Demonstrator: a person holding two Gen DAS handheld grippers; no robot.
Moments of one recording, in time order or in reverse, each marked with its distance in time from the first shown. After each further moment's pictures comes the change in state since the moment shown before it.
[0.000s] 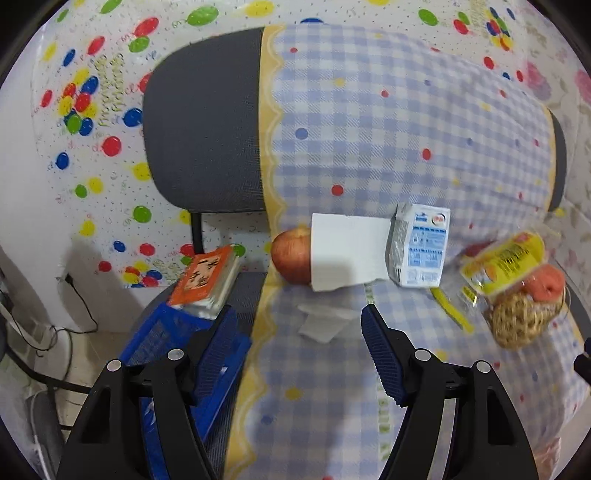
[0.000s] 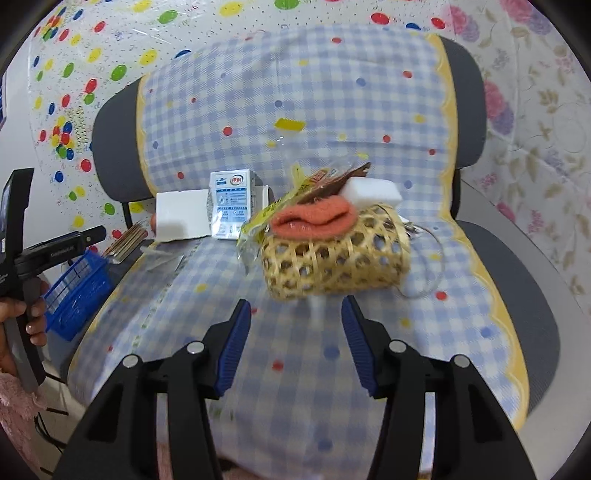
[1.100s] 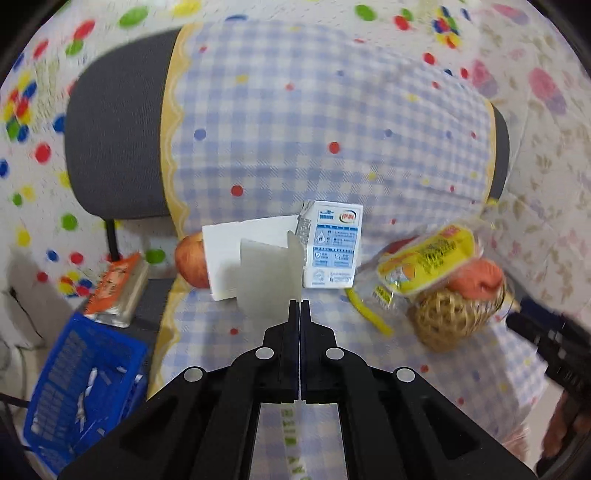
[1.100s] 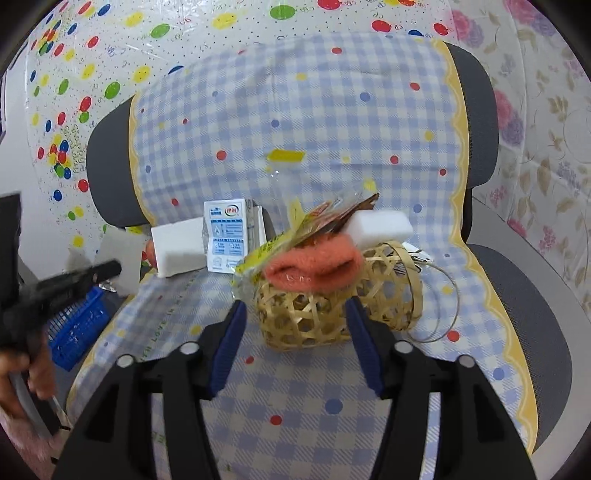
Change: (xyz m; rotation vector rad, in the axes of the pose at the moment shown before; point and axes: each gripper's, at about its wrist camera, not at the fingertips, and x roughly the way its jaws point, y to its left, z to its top) left arm -0.019 -0.055 -0.023 0.075 -0.028 -0.220; right arm 0.018 -0.004 0.024 0.012 -0.057 0.025
